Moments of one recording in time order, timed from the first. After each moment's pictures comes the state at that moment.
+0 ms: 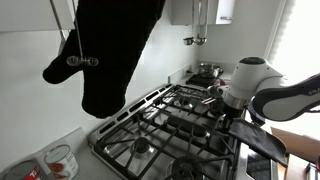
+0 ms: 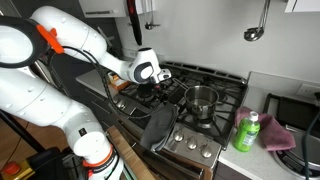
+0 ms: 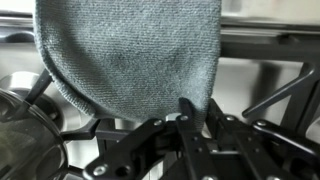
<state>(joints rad) 0.01 -0.36 0.08 -2.73 -0.15 2.52 -0.05</state>
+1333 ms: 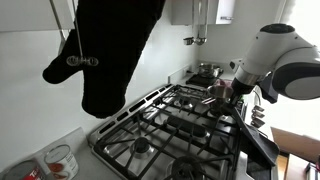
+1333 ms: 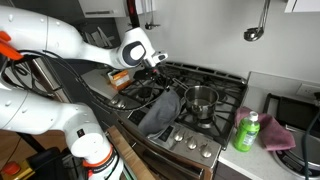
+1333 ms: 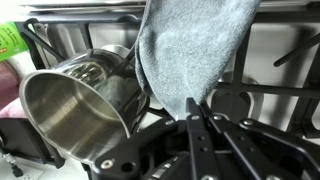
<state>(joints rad) -0.04 -0.61 0.11 -2.68 -0.29 2.34 0.06</state>
